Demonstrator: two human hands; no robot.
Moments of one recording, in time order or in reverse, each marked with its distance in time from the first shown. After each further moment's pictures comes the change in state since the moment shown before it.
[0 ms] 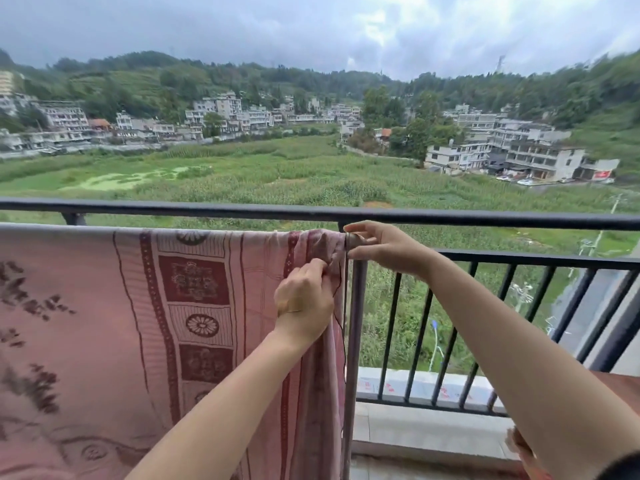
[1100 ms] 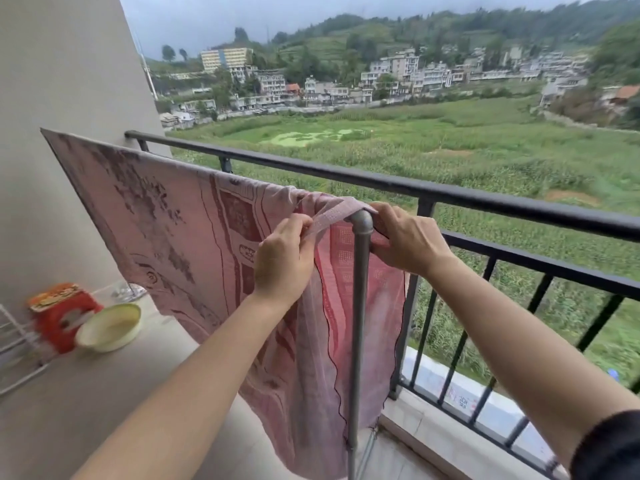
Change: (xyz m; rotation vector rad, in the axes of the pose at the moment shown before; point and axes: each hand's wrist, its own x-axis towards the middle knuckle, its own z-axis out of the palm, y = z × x) left_hand -0.004 0.074 0.006 0.347 0.307 -0.194; right_hand 0.063 0.105 -0.032 -0.734 0.213 -0.781
